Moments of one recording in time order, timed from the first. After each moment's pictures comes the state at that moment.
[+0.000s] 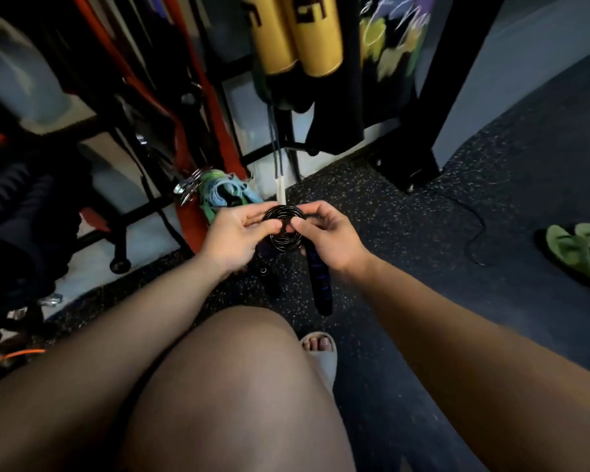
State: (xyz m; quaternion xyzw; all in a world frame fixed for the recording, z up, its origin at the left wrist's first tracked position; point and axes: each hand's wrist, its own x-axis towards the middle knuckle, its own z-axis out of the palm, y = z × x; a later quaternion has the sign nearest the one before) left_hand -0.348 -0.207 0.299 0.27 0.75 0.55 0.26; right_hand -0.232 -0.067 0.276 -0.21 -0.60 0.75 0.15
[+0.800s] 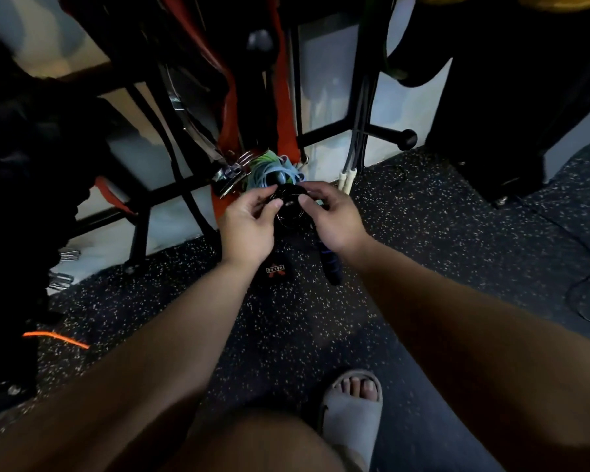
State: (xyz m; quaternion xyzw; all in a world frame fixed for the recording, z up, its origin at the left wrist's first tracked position) left_hand -0.468 -0.207 0.188 0.12 0.81 0.58 0.05; right_hand -0.411 -0.061 0.179 -0.22 -0.71 0.66 0.12
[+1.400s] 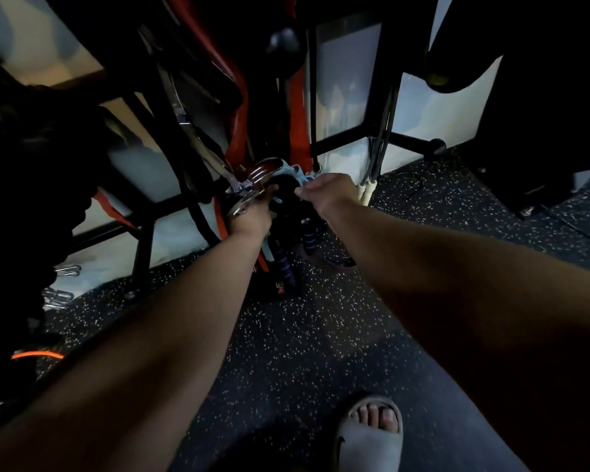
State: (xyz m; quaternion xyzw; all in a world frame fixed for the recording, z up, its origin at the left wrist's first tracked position) left_hand -0.555 -0.183 0.162 0.00 0.85 0.51 0.16; right_hand -0.506 -0.047 0.172 -0.37 -0.72 0.58 0.05
